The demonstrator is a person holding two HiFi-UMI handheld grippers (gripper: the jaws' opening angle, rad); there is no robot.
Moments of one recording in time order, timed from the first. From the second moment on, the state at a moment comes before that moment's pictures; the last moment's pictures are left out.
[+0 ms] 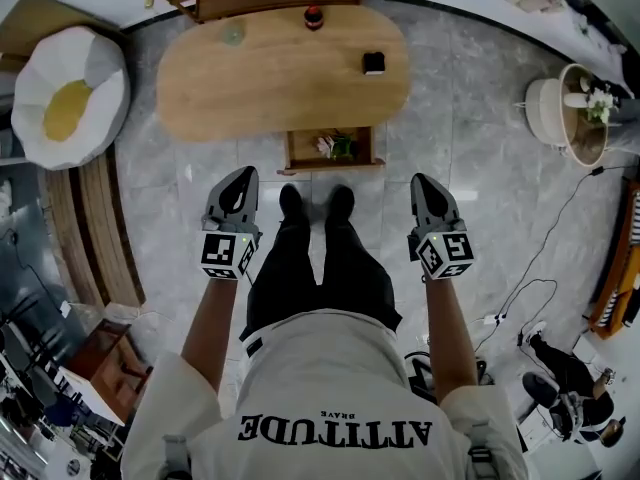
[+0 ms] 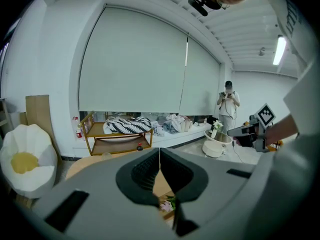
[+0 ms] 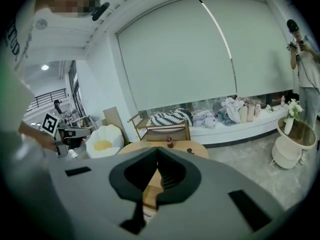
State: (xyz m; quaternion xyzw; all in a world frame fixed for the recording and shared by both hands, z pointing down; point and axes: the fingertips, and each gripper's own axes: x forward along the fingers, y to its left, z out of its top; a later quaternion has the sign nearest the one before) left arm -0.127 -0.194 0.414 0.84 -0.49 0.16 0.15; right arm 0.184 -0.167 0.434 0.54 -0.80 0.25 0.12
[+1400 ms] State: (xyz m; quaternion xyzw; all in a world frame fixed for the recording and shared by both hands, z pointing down) left arm -0.130 -0.149 0.770 0.82 -0.46 0.24 0.25; right arm 0.149 -0.130 0.756 0.52 -0.76 0.32 0.23
